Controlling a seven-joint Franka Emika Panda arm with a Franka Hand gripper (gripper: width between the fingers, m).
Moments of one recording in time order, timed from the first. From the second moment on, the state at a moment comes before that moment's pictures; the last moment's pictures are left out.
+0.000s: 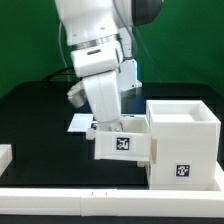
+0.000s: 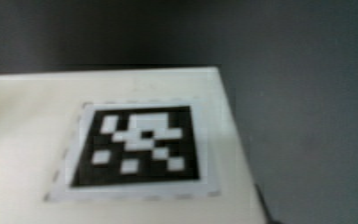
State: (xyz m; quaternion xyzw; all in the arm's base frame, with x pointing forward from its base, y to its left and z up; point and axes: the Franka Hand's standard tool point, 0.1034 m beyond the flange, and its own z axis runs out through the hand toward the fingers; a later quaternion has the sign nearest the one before) arm 0.525 -0.004 0.061 -0.72 -0.68 -0.11 0.05
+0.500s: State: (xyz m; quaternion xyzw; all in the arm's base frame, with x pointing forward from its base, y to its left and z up) arm 0.526 0.002 0.064 -0.74 -0.66 -0.10 0.05
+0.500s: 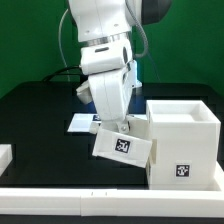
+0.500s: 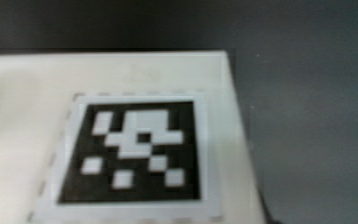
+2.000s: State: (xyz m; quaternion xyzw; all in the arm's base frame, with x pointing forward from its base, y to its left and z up) arm 0.524 -0.058 0.045 -0.68 -0.71 -0.14 0.09
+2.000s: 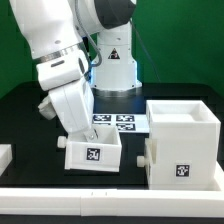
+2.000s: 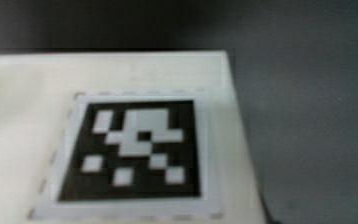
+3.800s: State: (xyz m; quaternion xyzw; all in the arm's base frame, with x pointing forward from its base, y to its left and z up) arm 0.531 -0.051 0.073 -0.67 -0.72 -0.14 0.16
